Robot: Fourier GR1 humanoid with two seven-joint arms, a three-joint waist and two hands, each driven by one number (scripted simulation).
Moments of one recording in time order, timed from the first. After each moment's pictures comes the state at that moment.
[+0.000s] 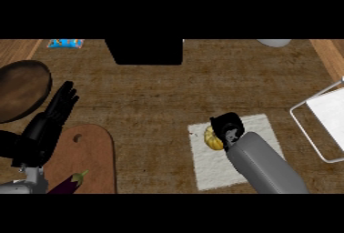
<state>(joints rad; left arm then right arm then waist) -0.06 0.25 0.03 -1.70 0.06 -0.04 0.17 -0.54 -0.20 0.56 -1.12 0.93 0.88 0.55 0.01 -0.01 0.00</state>
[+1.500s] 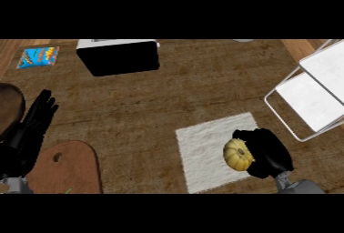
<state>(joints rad) 0.01 0.24 0.14 -1.70 0.04 -0.04 0.18 -0.09 -0.36 0.39 -1.52 0.96 0.12 0.12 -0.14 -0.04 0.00</state>
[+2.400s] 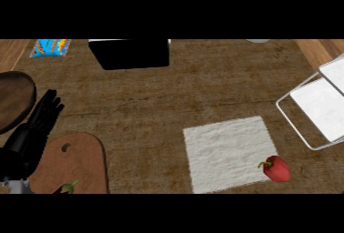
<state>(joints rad) 0.03 0.23 0.11 -1.75 0.05 -0.07 0.18 0.52 -0.49 -0.21 -2.37 0.38 0.01 -0.01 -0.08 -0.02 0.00</state>
